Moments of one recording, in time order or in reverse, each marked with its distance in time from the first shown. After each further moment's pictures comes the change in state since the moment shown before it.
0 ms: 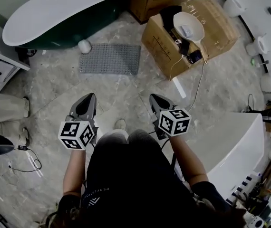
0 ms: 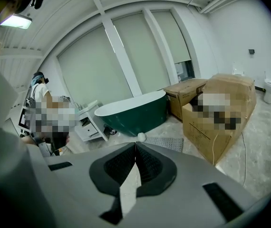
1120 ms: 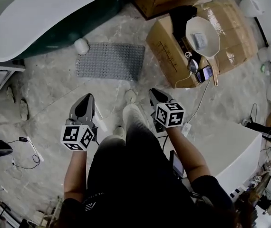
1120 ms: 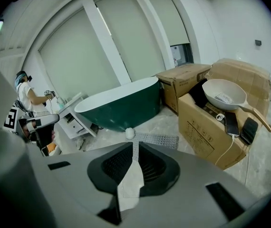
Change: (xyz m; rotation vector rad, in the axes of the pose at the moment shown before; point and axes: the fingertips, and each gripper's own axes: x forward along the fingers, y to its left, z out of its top) left arm 0.189 0.075 0.029 -0.045 0.009 0.075; right arm 0.186 -0.143 0.064 0.046 0.169 -0.039
